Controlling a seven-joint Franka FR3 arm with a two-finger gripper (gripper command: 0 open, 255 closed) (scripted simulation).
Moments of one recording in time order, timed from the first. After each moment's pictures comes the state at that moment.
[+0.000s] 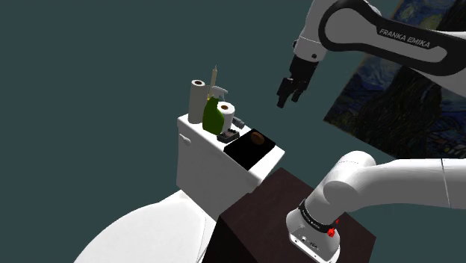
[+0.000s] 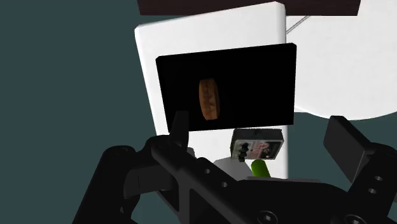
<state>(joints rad) 0.02 -0.80 -0.01 -2.37 -0.03 1.54 0.03</state>
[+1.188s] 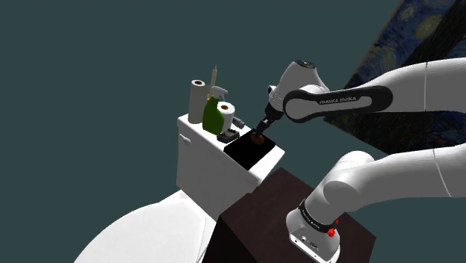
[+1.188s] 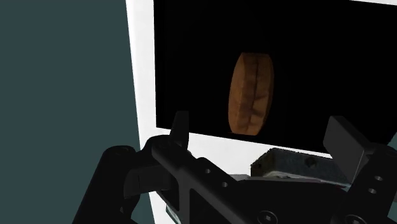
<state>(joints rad) 0.02 -0.66 -0.13 -2.85 -0.17 2.36 -0.17</state>
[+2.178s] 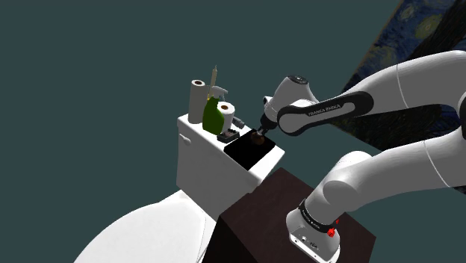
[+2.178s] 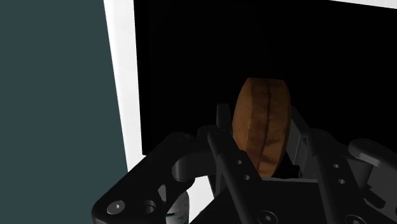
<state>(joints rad) 0.01 -0.54 -0.14 -2.92 -0.20 2.58 -0.17</state>
